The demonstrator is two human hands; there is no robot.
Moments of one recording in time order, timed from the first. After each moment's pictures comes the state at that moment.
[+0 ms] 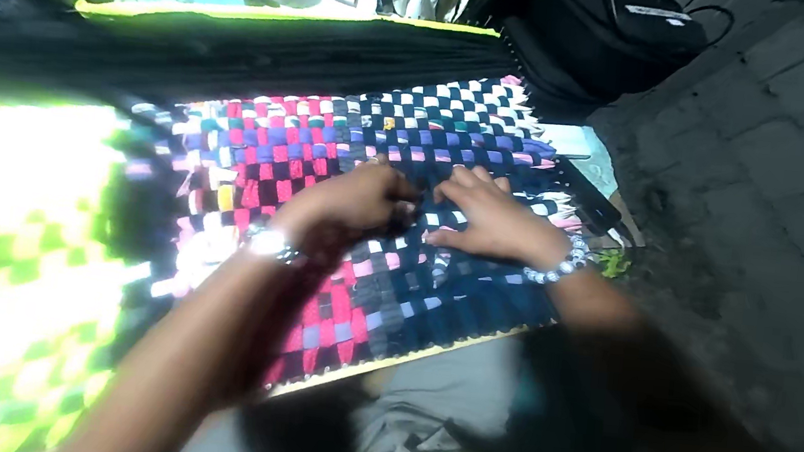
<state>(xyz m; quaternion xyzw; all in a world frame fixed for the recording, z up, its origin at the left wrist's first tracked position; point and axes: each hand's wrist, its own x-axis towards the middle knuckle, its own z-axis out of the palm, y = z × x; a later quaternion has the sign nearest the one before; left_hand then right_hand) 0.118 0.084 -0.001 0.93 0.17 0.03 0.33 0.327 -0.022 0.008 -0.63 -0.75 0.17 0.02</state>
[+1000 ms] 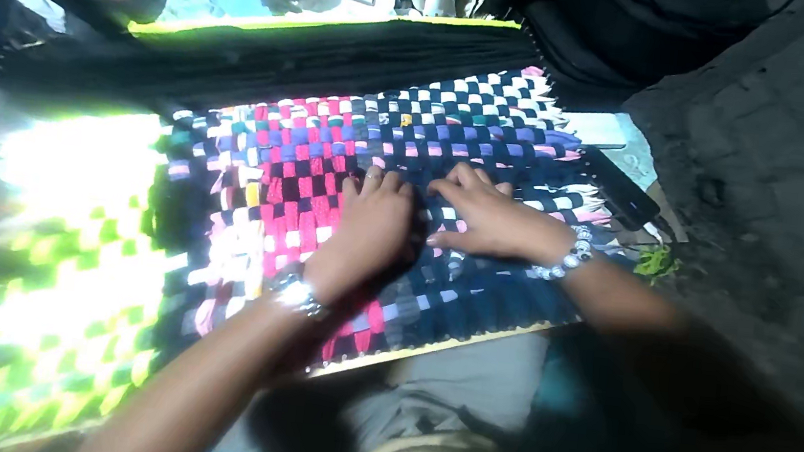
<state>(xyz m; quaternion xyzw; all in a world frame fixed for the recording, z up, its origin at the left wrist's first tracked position) 0.118 0.018 -0.015 0.91 0.40 0.06 0.12 0.308 -0.019 0.008 -0.61 -0.76 0.22 0.00</state>
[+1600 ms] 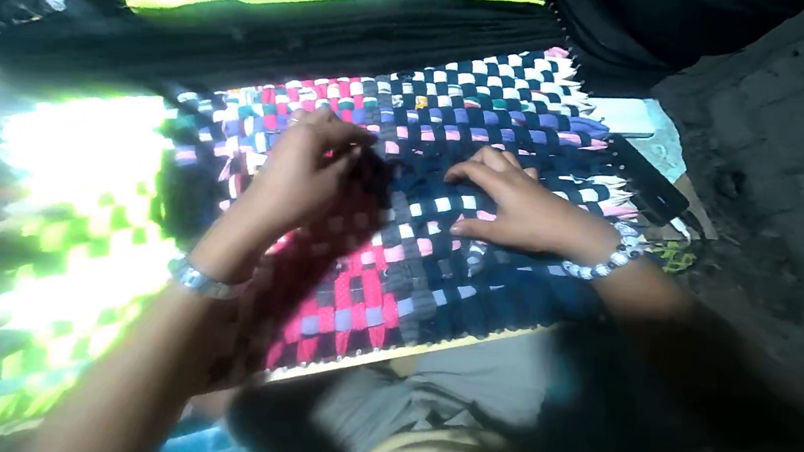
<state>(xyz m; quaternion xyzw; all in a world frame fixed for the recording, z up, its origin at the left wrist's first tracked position) 0.042 0.057 0.024 0.86 0.36 0.24 0.26 0.316 -0.024 0.011 -0.59 -0.77 0.23 0.10</state>
